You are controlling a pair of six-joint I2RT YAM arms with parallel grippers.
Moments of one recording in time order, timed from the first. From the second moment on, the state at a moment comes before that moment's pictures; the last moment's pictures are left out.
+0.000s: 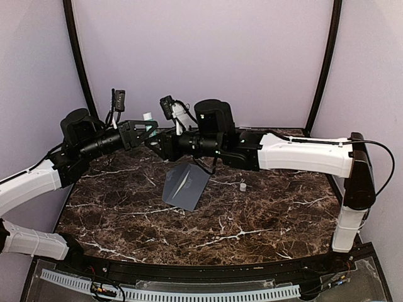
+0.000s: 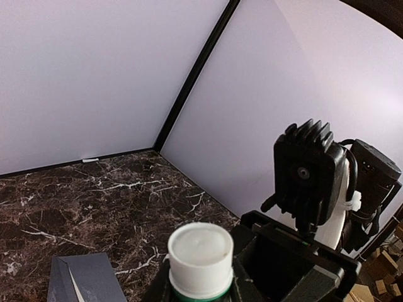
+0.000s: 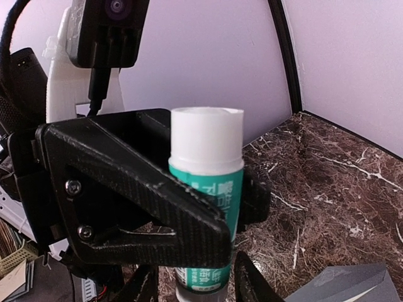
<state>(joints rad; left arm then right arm) -0.55 1.08 0.84 0.27 0.45 -0.49 1.10 1.86 1.62 0.07 -0.15 0.32</state>
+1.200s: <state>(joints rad) -0.55 1.11 0.84 0.48 0.85 -0.58 1.00 1.73 1.34 0.49 -0.64 0.47</state>
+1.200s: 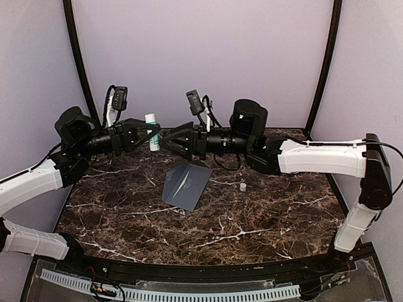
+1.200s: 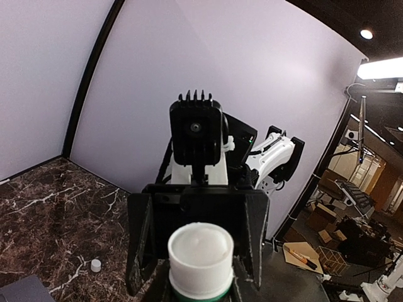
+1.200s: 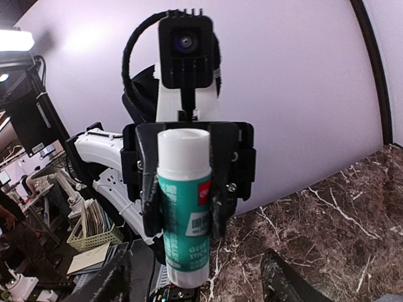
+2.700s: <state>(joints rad) -0.55 1.13 0.83 0.38 0.53 -0.56 1.10 1.84 1.54 0.12 -0.13 0.31</state>
